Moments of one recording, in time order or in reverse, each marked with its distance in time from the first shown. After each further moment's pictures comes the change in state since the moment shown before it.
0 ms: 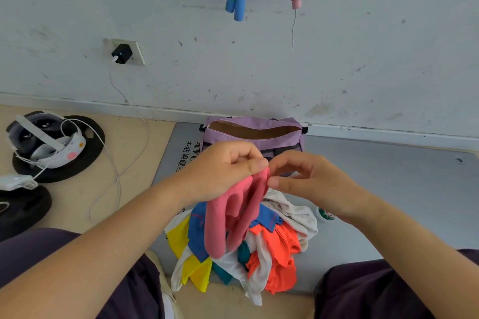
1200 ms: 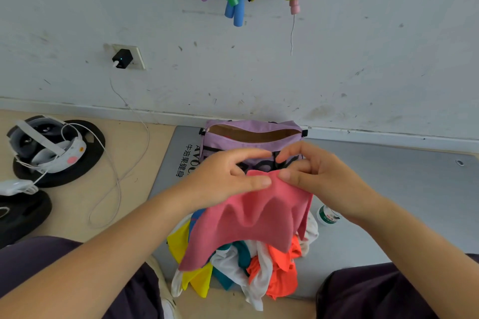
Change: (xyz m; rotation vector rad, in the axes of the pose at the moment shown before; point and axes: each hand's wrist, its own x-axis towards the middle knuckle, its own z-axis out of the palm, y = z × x) left_hand 0.001 -0.013 0.003 0.002 -0.004 -0.091; right_hand -0.003 -0.005 -0.011 0.076 0.082 0.071
